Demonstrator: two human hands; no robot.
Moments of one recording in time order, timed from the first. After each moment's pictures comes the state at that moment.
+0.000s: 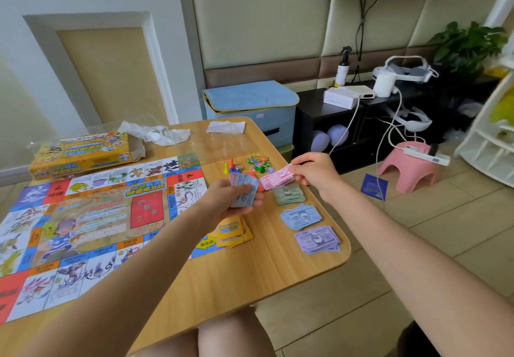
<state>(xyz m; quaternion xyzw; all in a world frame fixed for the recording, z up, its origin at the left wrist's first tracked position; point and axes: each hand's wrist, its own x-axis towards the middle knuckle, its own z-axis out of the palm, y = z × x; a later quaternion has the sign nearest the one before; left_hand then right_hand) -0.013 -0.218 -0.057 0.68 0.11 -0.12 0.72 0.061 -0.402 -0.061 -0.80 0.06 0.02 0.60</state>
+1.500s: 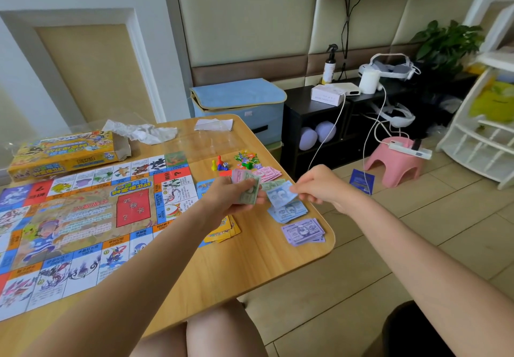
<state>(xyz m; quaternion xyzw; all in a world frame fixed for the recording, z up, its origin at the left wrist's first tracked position) -0.016 -0.245 -0.058 0.68 0.11 -0.12 0.71 0.016 -0.438 -0.051 -0.89 -0.03 0.12 0.44</state>
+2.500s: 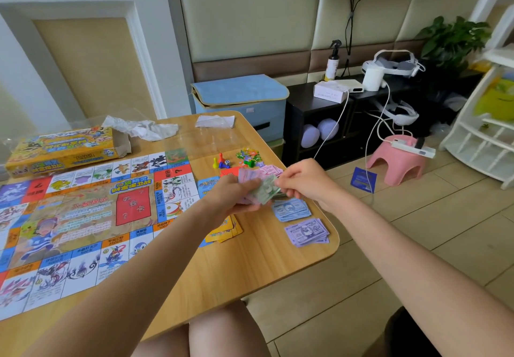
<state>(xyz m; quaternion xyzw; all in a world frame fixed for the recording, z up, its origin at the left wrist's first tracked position) -0.012 -0.244 -0.060 0.69 0.09 -0.14 0.70 0.026 -0.411 -0.059 -0.86 -0.06 0.09 0.50</state>
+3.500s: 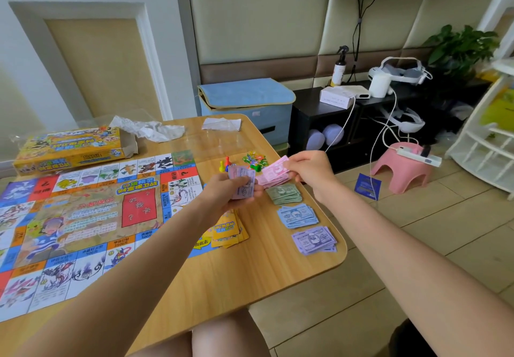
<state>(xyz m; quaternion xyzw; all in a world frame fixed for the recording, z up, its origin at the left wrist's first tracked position) -0.001 -0.224 -0.060 0.64 0.11 -0.10 0.75 0.060 -0.396 -0.058 -0.81 0.05 -0.01 0.59</state>
